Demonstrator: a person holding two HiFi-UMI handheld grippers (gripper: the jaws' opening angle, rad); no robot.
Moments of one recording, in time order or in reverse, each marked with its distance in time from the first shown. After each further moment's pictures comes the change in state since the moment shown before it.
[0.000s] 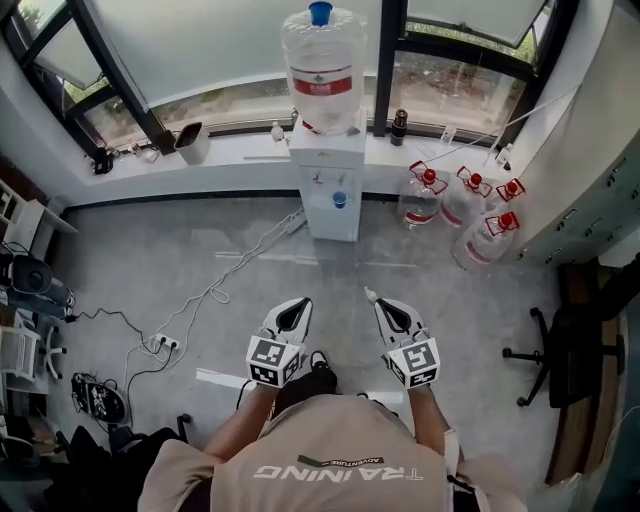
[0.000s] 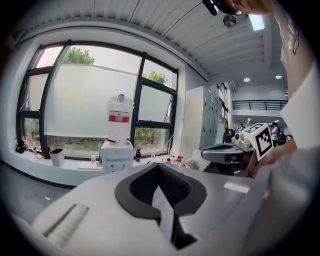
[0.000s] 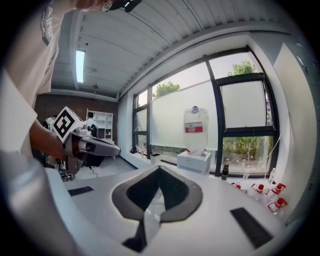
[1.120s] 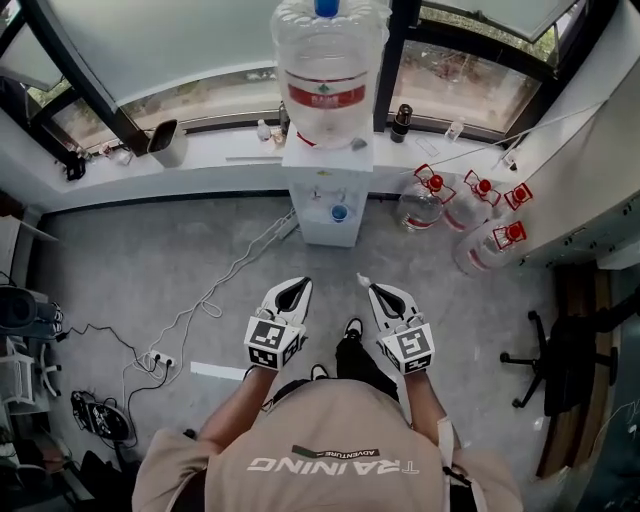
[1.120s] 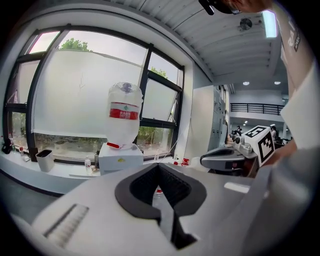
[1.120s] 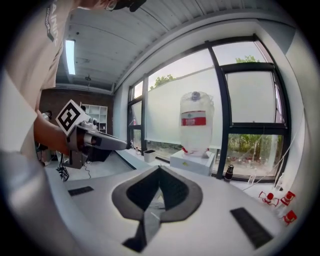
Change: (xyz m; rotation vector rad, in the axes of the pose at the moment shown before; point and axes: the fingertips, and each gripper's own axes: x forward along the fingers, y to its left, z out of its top) left arm 0.162 0.152 0.051 -0.025 0.015 -0.072; right arm 0.195 -0.093 0.018 -0.008 0.073 -0.011
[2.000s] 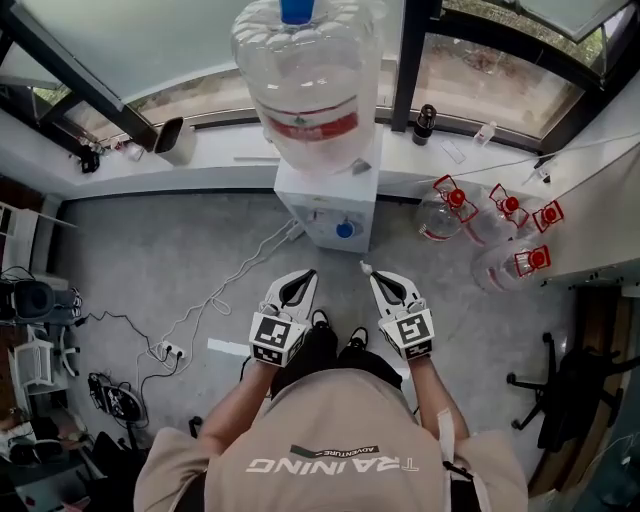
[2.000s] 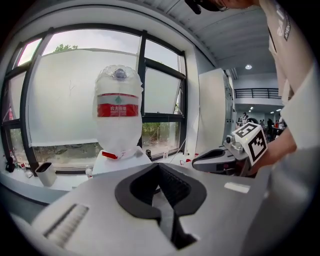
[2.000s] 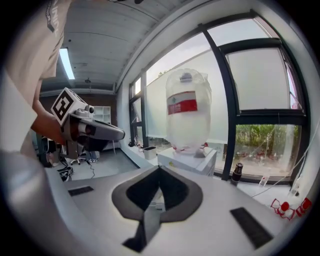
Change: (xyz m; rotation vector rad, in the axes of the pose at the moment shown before) left arm 0.152 0.042 0.045 0.096 0.072 0.088; right arm 0.112 -0.146 -0.015 0.026 0.056 0.125
